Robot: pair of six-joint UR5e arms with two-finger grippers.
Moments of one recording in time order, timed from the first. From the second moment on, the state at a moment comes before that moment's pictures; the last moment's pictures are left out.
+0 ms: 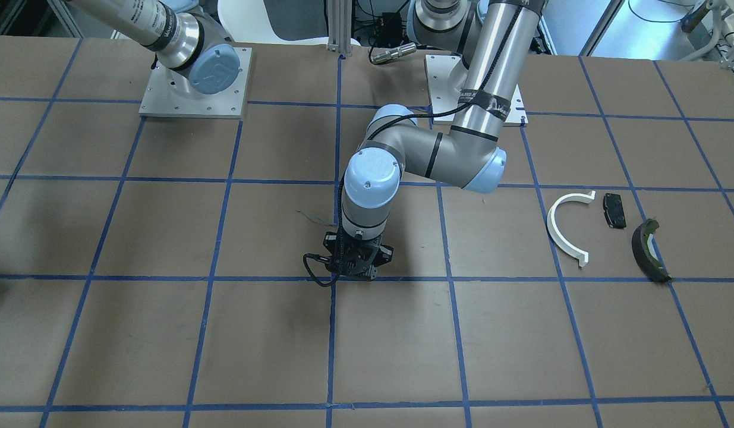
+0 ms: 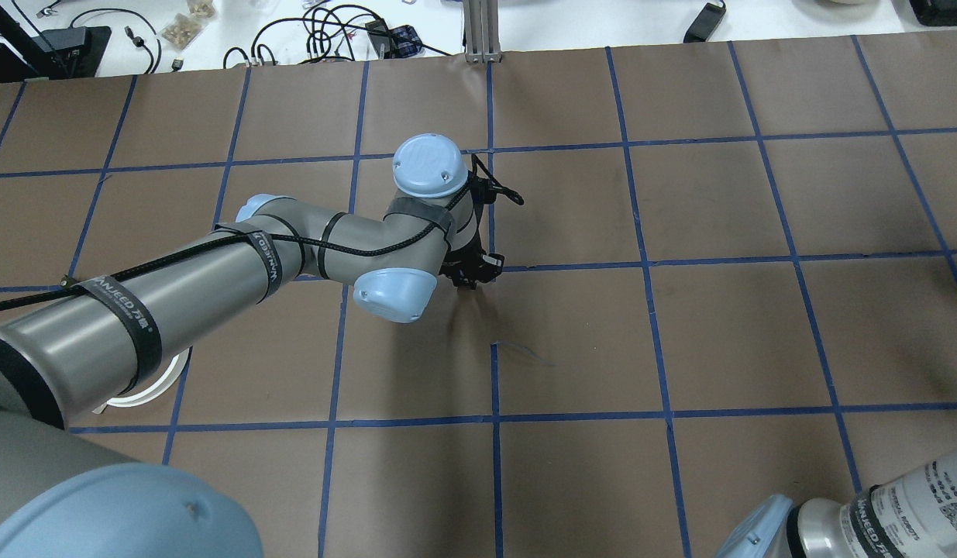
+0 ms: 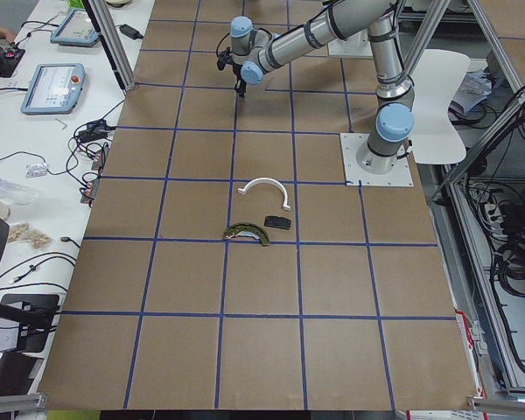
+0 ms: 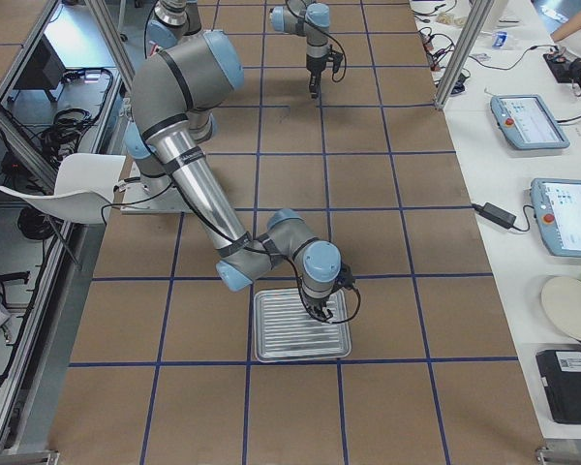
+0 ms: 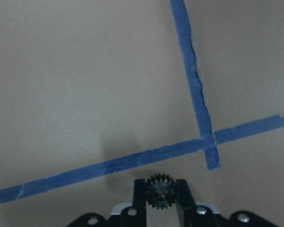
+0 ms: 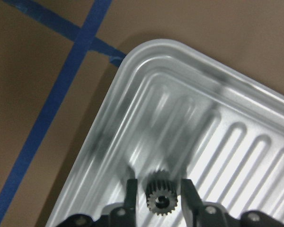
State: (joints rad) left arm -1.89 -2.05 -1.78 -0.84 1.54 -0.08; right arm 0.64 -0.98 1.63 -2.24 -1.58 -1.46
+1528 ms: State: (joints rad) left arm -1.05 -1.89 -1.75 -1.16 1.66 0.67; right arm 0.78 -1.22 1.62 -2.03 -1.56 -1.15
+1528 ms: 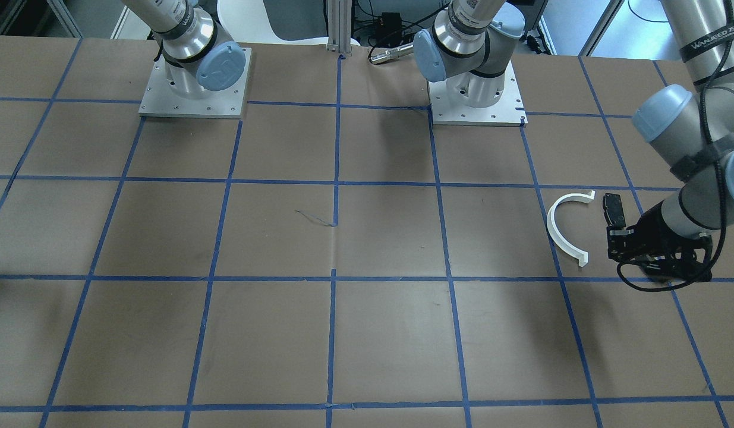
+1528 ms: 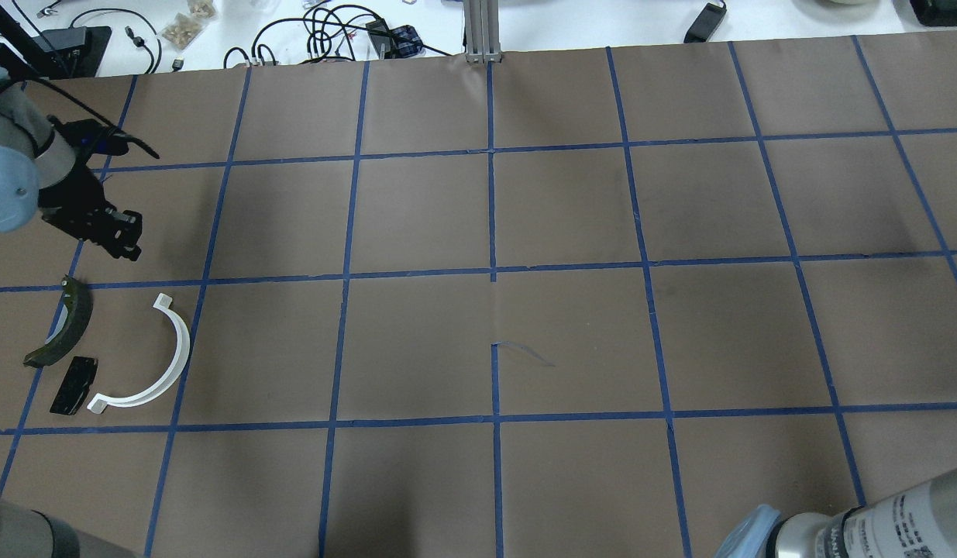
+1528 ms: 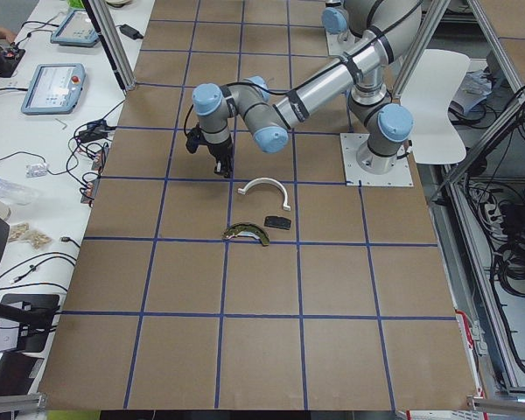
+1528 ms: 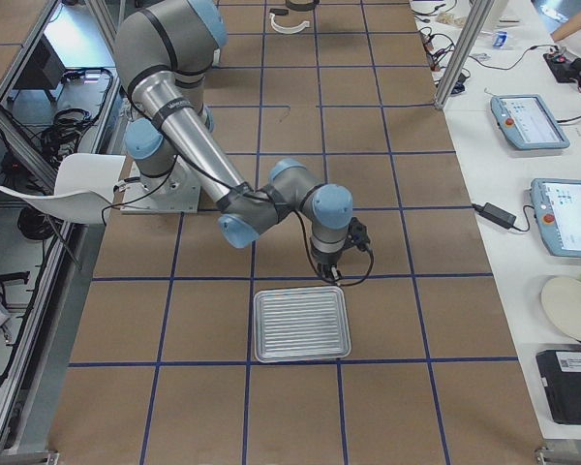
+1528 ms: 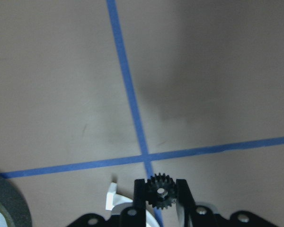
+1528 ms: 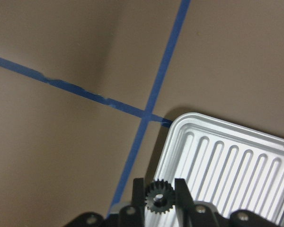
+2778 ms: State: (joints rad) left arm -0.97 -1.92 -1.95 -0.94 1.65 0.75; right arm 1.82 -1.28 1.63 -1.89 -1.56 0.44
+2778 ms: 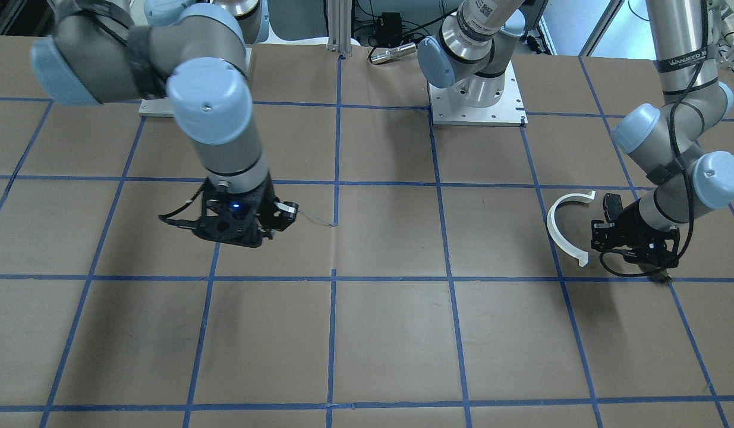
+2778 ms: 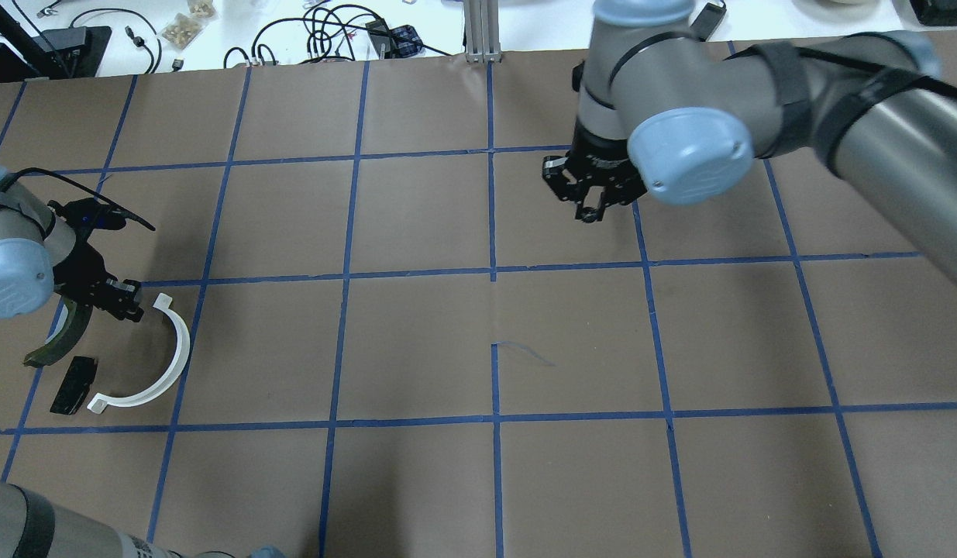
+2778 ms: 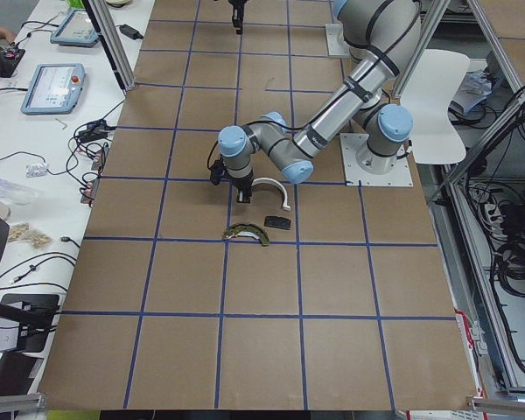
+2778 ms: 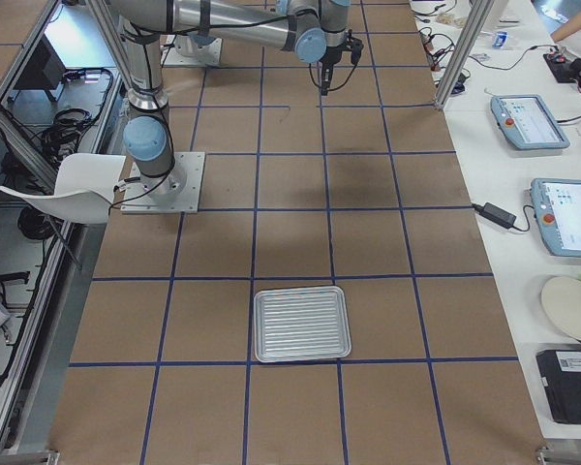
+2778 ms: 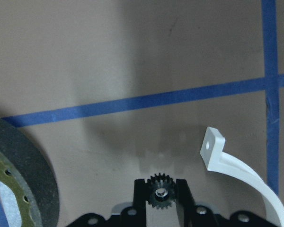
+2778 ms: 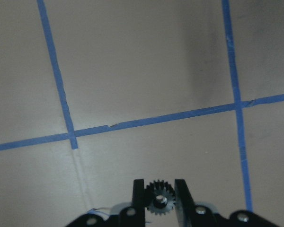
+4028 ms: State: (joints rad) left arm -0.97 -1.92 -1.93 -0.95 1.66 0.74; right arm 1.95 -1.07 1.62 -2.09 -1.55 0.42
